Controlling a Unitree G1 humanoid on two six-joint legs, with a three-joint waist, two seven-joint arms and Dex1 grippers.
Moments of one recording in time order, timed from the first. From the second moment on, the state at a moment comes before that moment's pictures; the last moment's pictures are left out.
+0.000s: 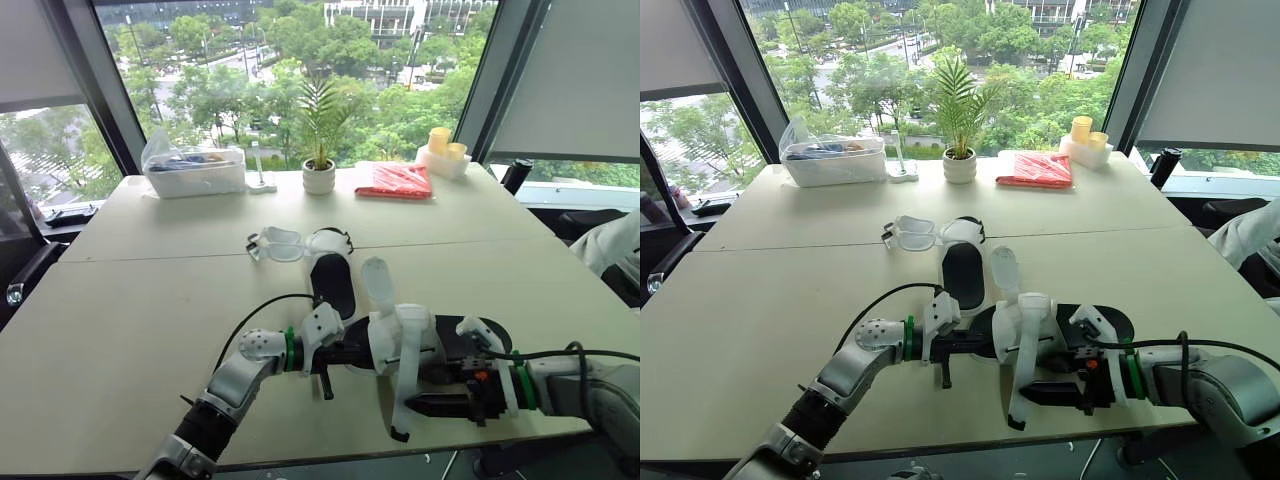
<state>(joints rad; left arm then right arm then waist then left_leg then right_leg) -0.45 0.22 -0.36 0.20 -0.17 0.20 -0.97 -0.09 -0.97 0.03 -0.29 0.98 0.98 0.85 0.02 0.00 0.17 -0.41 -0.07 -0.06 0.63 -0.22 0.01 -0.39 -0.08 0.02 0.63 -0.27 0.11</state>
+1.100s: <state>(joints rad) -0.43 0.21 -0.36 0.18 -0.16 0.21 -0.96 -0.72 -0.97 -0.04 0.04 1.16 1.43 0.86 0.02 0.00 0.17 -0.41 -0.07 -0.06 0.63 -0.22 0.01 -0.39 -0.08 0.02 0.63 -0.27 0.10</state>
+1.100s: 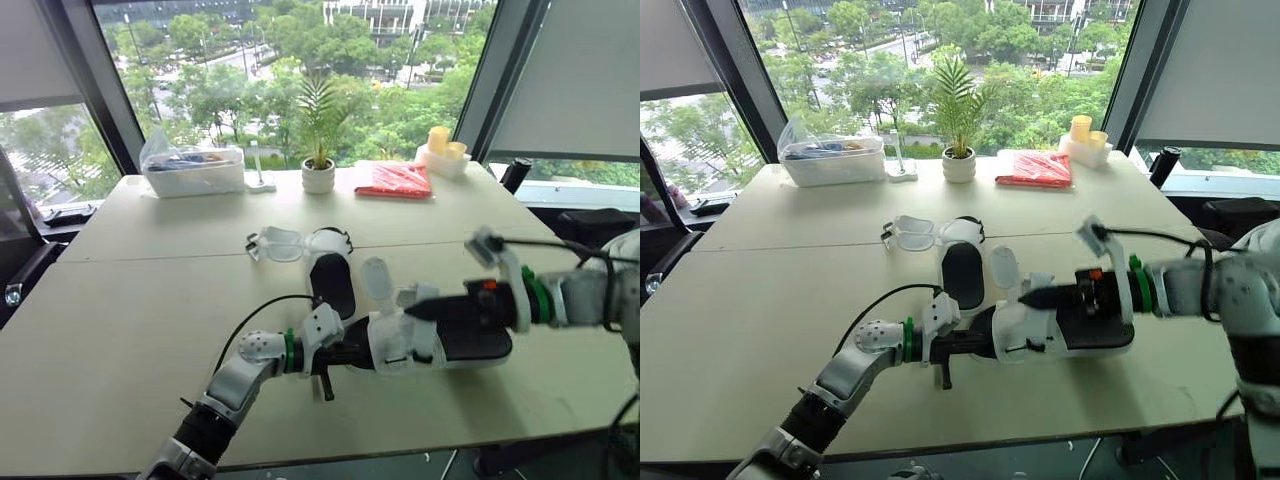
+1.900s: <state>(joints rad) -0.40 0.21 -0.36 0.13 -0.17 0.23 -0.92 -0.94 -0.87 0.41 0.48 0.46 1.01 1.41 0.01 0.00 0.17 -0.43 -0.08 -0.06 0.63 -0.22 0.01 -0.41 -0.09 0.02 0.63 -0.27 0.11</state>
